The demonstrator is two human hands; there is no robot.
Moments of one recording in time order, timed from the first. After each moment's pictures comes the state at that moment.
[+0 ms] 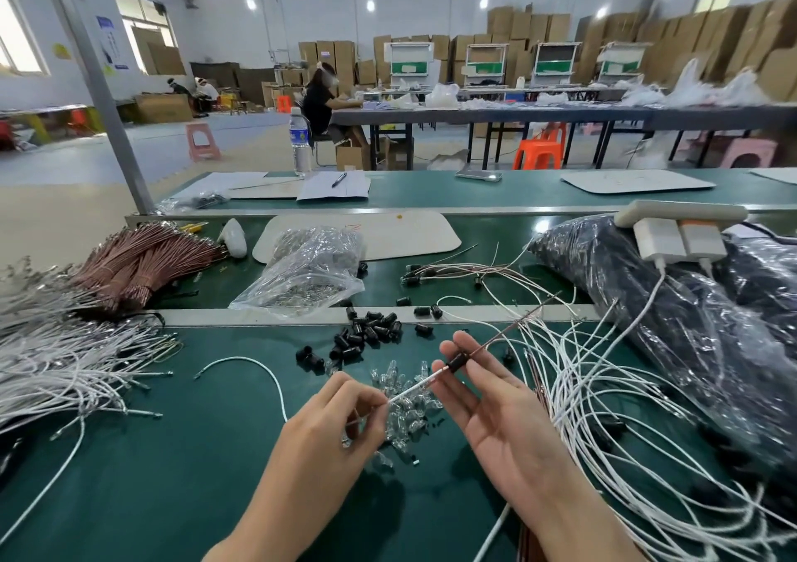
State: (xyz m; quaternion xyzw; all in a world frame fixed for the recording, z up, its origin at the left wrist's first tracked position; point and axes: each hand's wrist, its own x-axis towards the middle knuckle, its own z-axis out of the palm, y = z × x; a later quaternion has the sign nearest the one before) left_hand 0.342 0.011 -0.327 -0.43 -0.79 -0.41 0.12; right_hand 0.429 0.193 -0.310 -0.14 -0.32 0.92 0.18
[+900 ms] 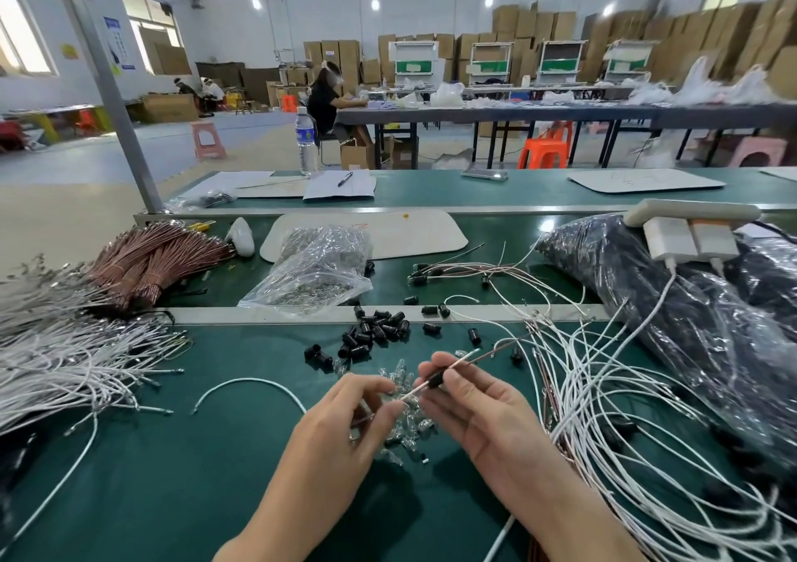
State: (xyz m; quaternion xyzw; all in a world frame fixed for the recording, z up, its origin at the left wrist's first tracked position) left_hand 0.335 0.012 -0.341 -0.42 -0.78 -0.45 0.11; right_hand 0.428 0.179 -0.313 -0.13 -0.41 0.89 0.14
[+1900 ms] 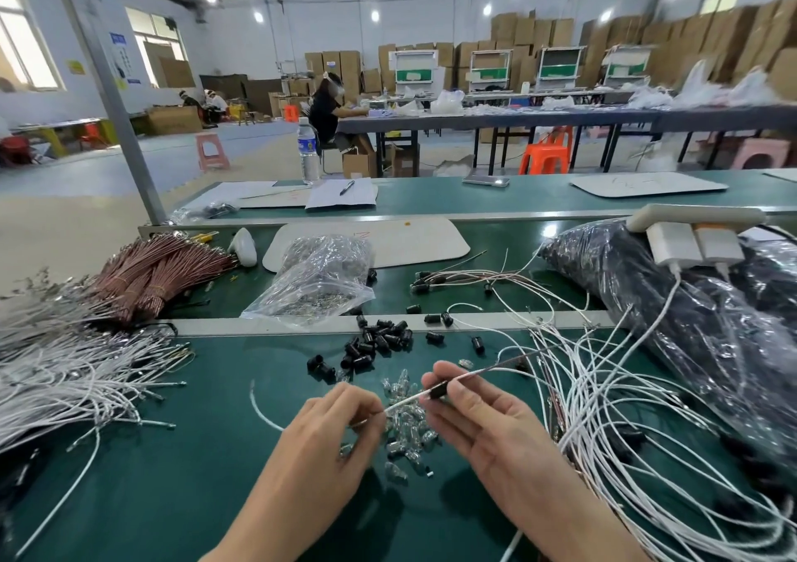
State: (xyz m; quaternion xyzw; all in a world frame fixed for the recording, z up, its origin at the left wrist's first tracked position) left_hand 0.332 -0.002 -0.325 -0.44 -0.81 -0.36 0.11; right_hand 0.431 0.180 -0.313 -0.11 -0.40 0.90 0.12
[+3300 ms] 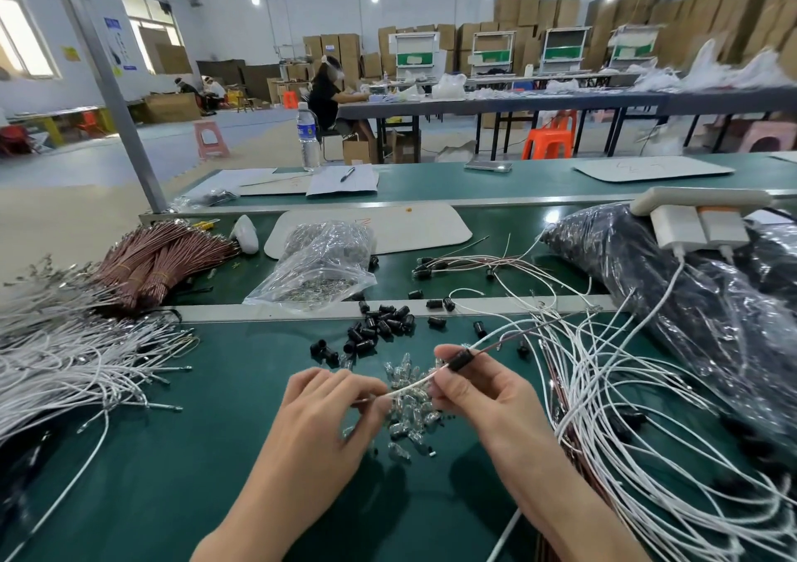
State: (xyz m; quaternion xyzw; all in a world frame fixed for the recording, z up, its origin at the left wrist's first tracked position) left_hand 0.329 -0.003 -0.325 -0.45 -0.81 -0.33 0.19; right_hand 0.434 0.171 -0.310 -0.12 -0.58 0.78 0.21
